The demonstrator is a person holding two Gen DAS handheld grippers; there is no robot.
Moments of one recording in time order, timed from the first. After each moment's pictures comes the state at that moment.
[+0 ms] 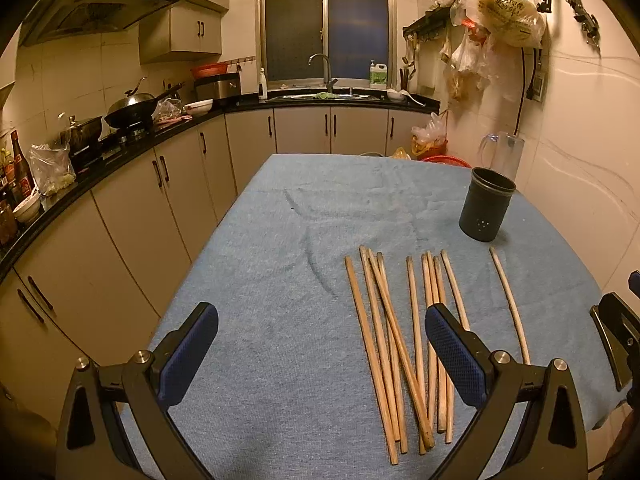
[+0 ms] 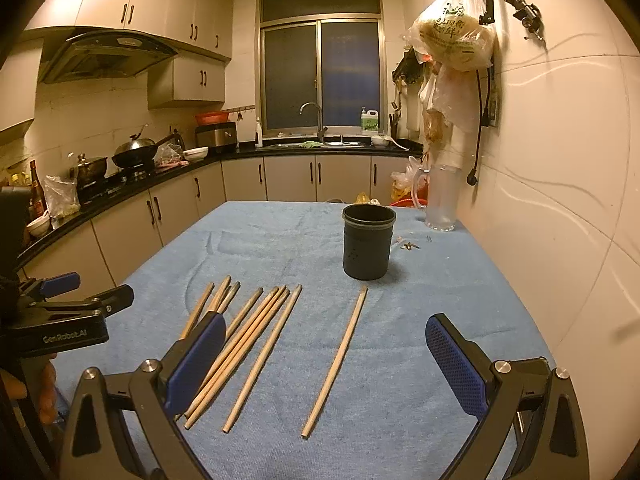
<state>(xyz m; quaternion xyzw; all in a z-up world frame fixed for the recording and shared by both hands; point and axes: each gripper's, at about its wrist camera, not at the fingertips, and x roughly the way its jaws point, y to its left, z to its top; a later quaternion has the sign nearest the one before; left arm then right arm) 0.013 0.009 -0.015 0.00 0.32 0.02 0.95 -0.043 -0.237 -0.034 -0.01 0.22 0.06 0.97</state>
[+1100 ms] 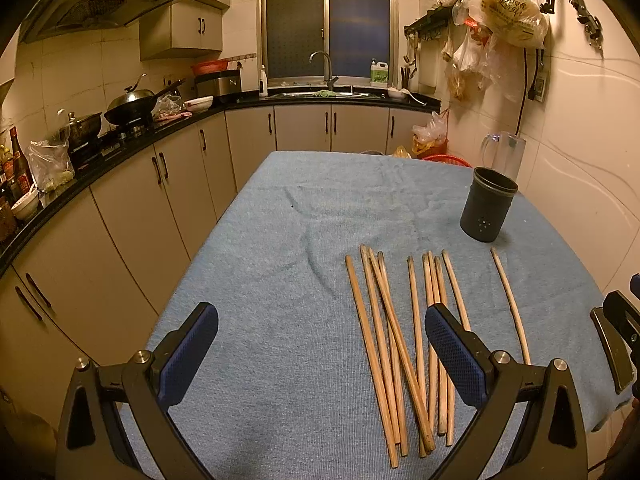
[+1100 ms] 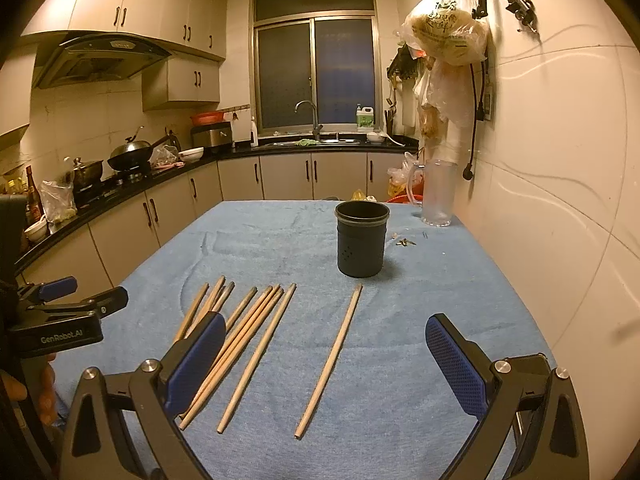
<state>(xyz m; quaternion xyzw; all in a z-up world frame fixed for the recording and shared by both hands) 0.017 0.009 -0.016 -0.01 0.32 0.02 0.95 -0.039 -0.245 -0.036 0.00 0.22 0.05 0.97</state>
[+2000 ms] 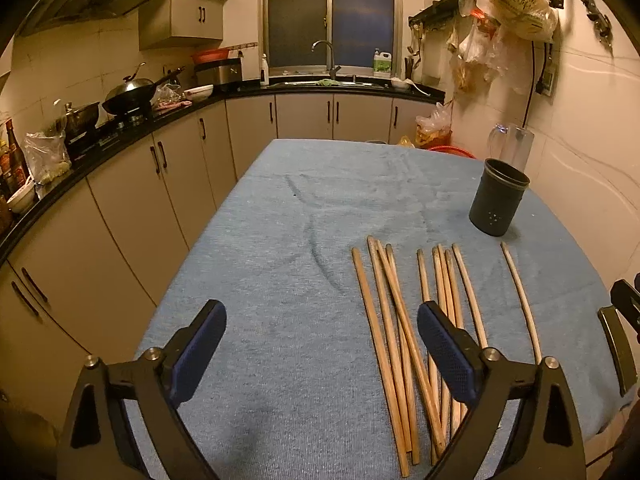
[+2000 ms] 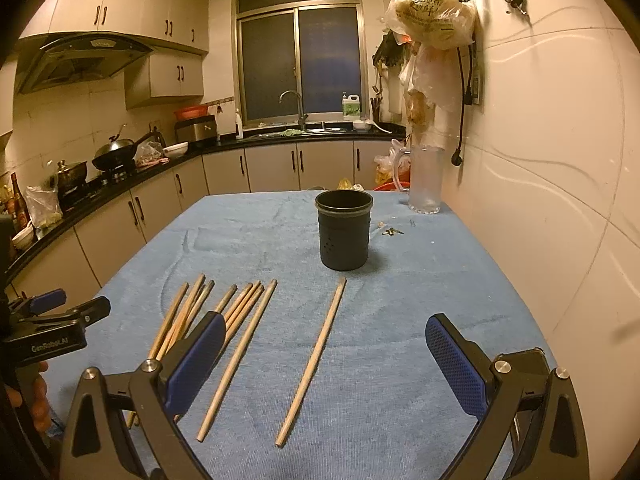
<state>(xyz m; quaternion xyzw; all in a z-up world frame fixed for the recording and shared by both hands) 0.034 0.016 -0.031 -0.01 0.34 0.02 0.94 -0.020 -0.258 -0.043 0.01 0.24 0.03 0.97</state>
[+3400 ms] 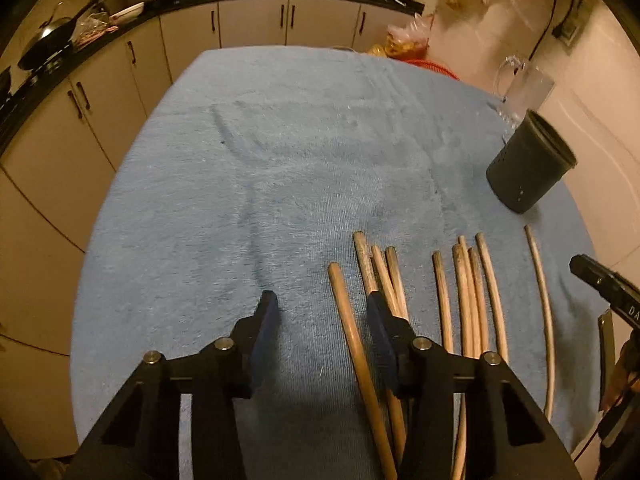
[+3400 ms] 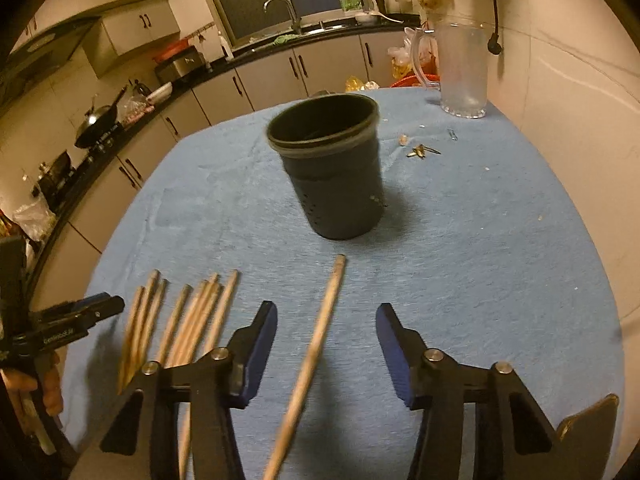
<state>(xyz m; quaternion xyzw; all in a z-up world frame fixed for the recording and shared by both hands) 0.181 0.013 -0.081 -0.02 0.52 -0.08 0.85 0.149 -0.294 -0.094 0.09 0.43 0.08 0.89</state>
